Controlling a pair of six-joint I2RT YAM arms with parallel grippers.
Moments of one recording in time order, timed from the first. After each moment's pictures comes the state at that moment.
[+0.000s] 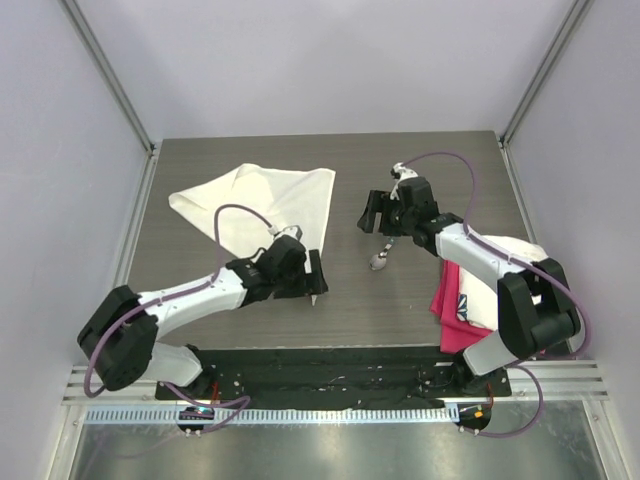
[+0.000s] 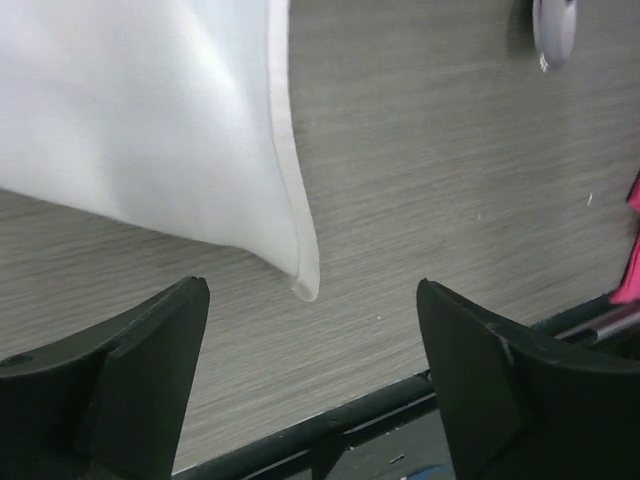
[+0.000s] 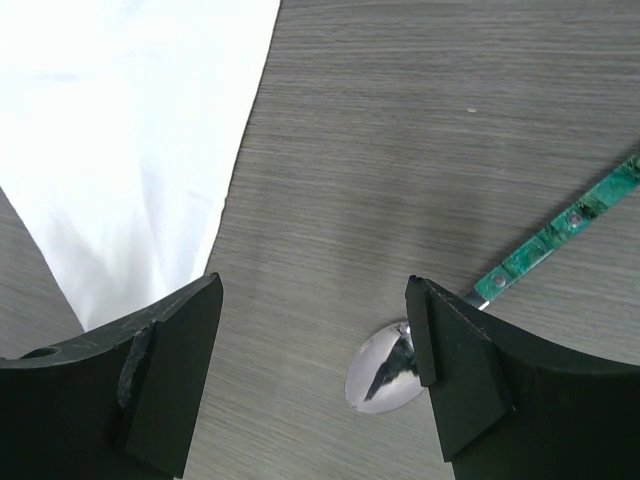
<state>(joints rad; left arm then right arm) -0.81 1.37 0.75 -0.25 -0.05 -0.84 0.38 1.49 0.94 -0.11 -0.11 0.43</state>
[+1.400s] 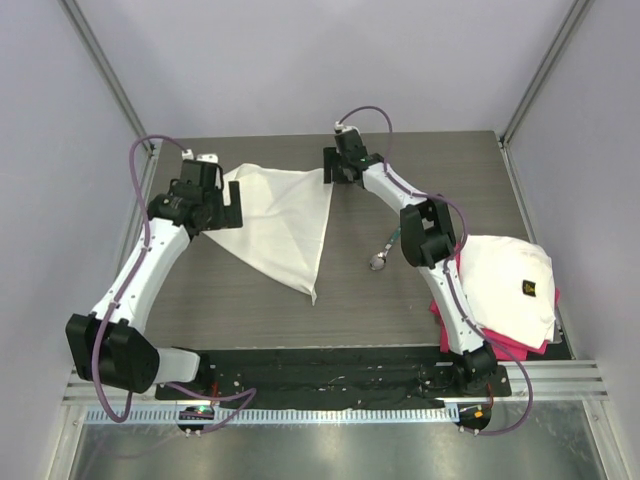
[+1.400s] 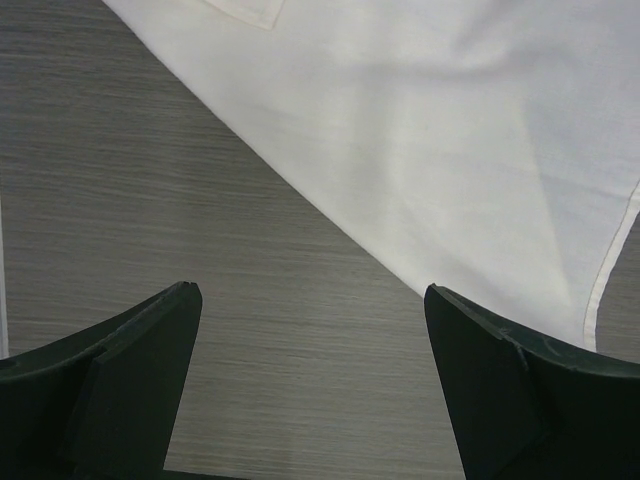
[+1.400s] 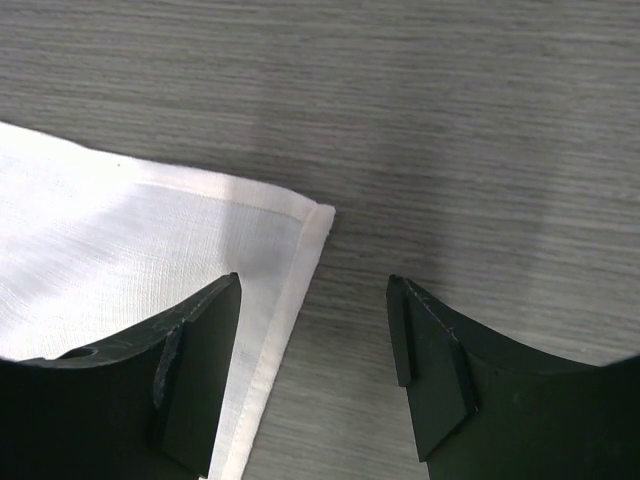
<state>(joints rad) -0.23 1.33 1.26 -0.80 -0.25 -0.23 0.45 2.58 2.25 -0.41 0.08 0.29</state>
